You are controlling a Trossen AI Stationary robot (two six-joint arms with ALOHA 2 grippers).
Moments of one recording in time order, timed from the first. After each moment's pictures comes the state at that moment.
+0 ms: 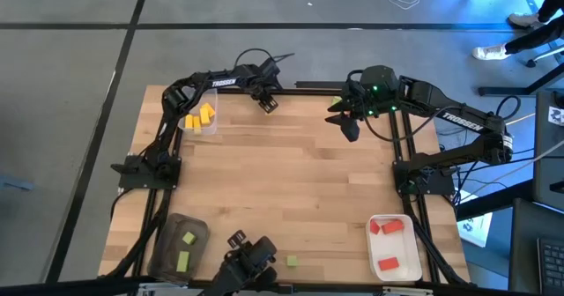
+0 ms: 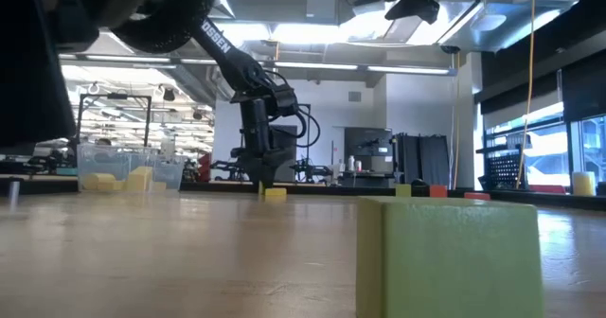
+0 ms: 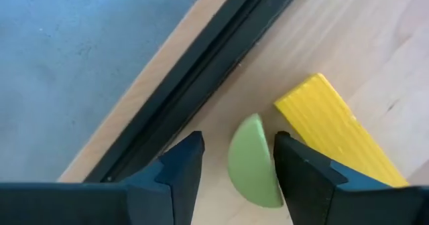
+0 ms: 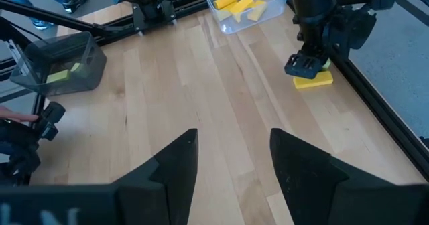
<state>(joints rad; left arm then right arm) 0.73 2.19 1.62 -0.59 -0.13 0.04 -0.35 1.22 1.34 -0.78 -0.19 0.10</state>
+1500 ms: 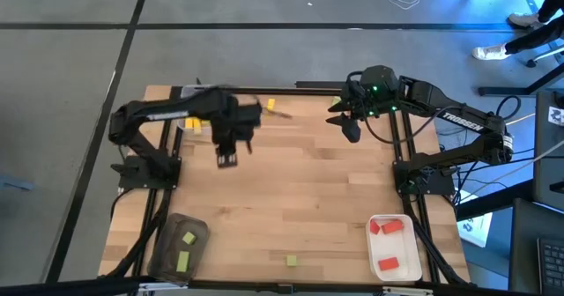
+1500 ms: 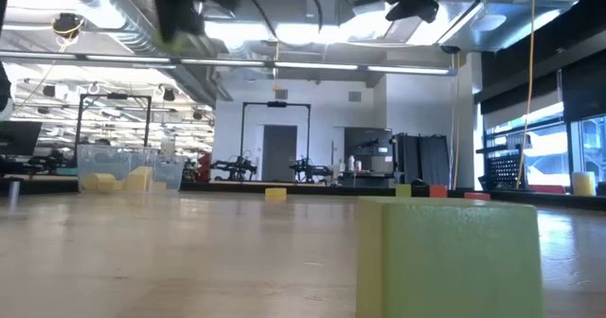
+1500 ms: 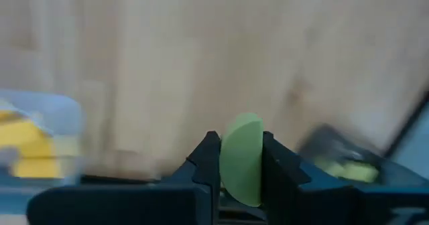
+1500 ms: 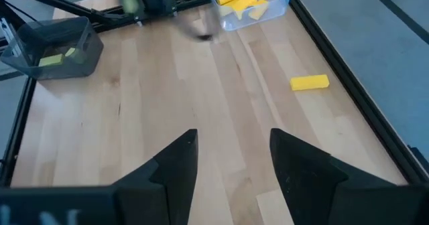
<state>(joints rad) 0.14 1.58 1.62 -1.55 0.12 -0.14 -0.35 1.22 1.34 -0.79 -0.19 0.02</state>
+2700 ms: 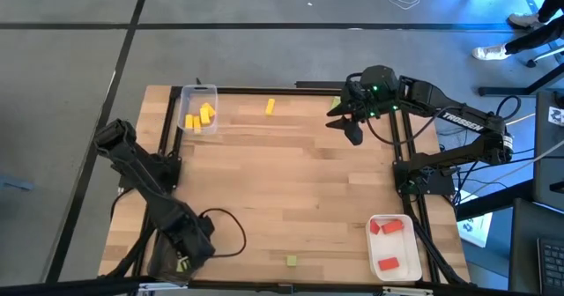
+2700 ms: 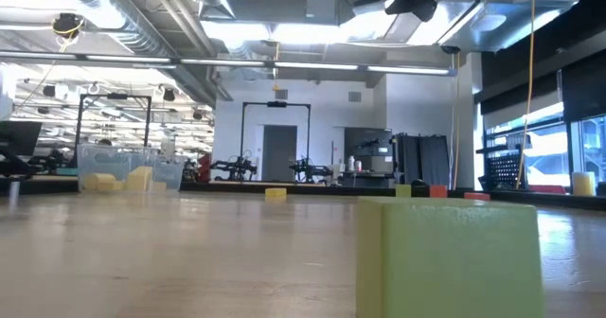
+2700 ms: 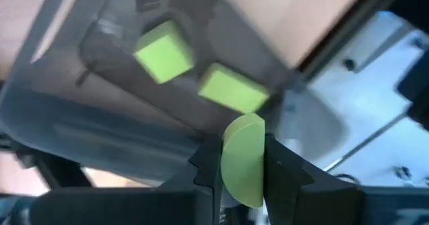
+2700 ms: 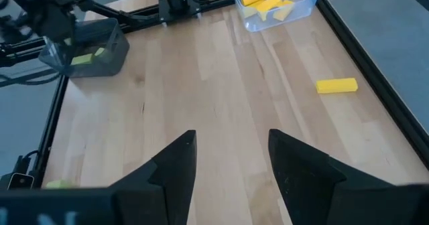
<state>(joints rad) -0.83 1.56 1.18 -0.99 0.35 -1.44 -0.35 1.22 1.34 -0.79 -0.29 0.02</state>
